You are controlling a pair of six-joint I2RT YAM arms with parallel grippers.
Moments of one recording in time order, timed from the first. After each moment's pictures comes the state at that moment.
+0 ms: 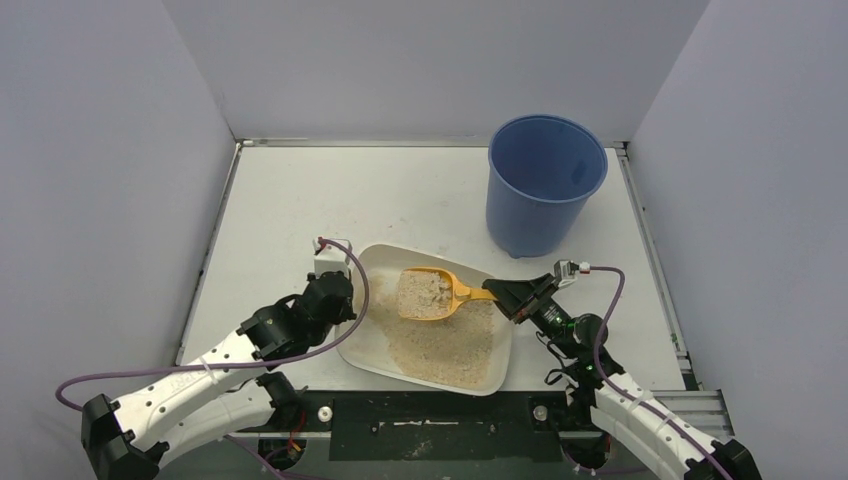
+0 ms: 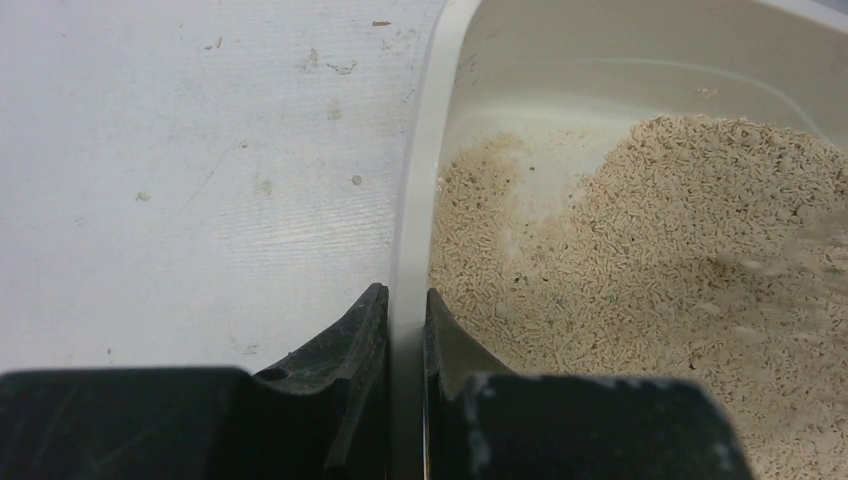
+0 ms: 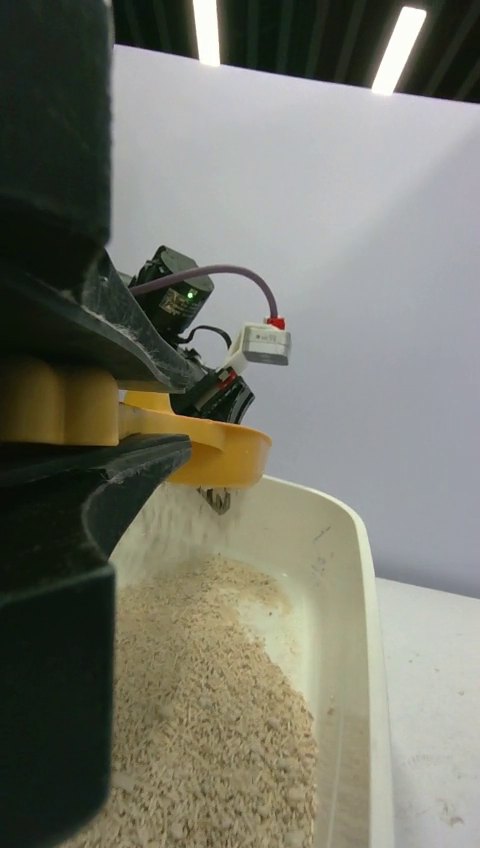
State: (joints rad) left arm -0.88 0.80 0.65 -0.55 -0.57 -0.54; right arm 0.50 0.58 -0.01 0.76 -0.28 1.49
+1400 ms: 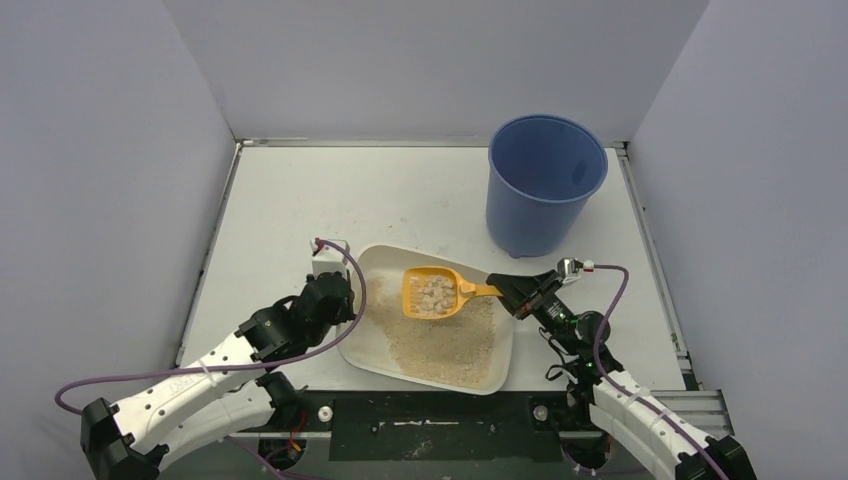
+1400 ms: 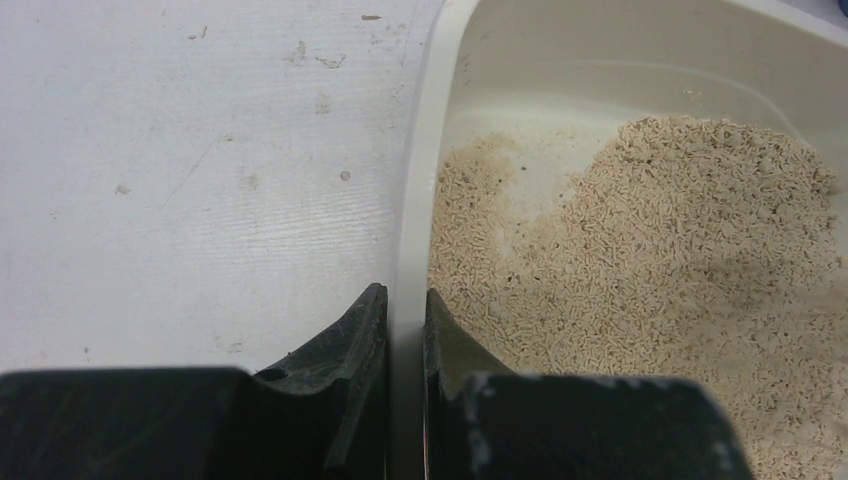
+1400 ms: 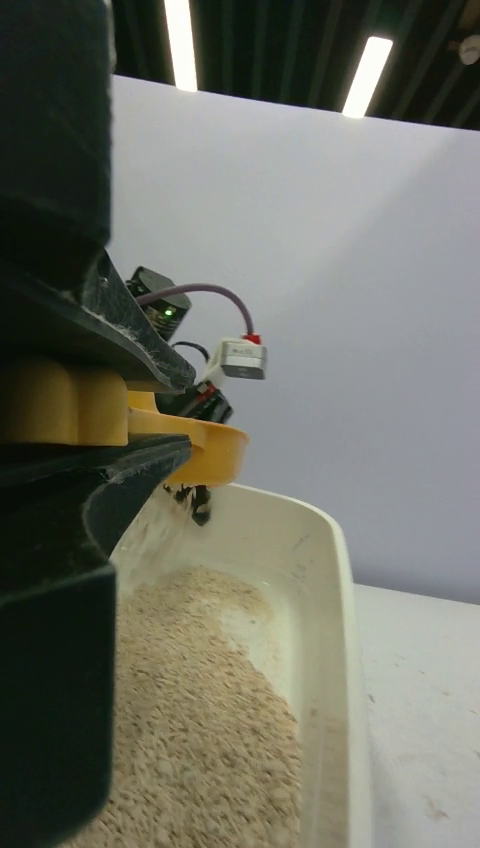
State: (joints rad) left arm -0.87 0.78 0.63 -0.54 -0.54 -0.56; right arm 0.47 0.61 -0.01 0.81 -0.29 1.55
